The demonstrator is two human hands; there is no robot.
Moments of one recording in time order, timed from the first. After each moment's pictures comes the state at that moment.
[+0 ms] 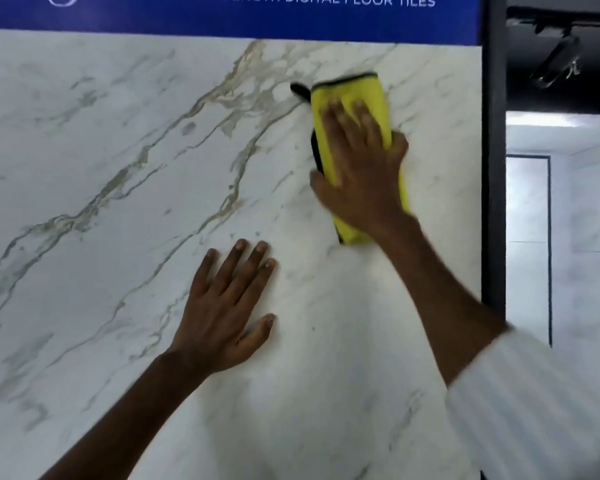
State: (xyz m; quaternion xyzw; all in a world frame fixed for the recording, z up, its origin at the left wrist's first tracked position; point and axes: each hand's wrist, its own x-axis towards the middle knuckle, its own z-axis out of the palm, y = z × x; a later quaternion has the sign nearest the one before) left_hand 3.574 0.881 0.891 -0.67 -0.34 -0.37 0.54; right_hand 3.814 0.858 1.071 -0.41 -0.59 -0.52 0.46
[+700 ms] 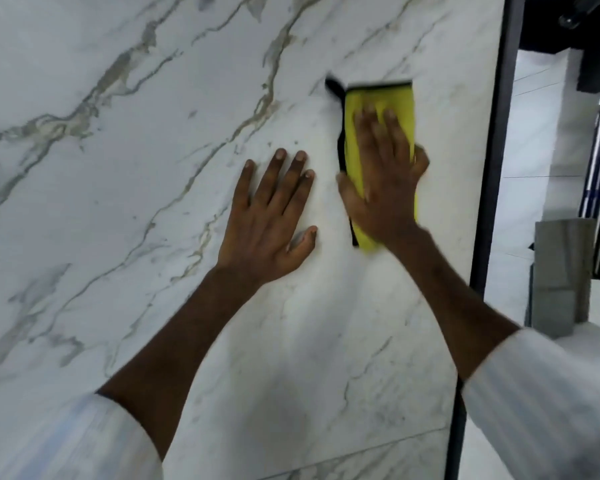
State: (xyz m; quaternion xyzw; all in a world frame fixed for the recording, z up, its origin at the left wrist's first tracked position) left_hand 3.575 0.887 0.888 -0.71 -0.30 -0.42 0.49; right_hand 3.783 0.856 0.932 -0.48 -0.53 -0.53 0.47
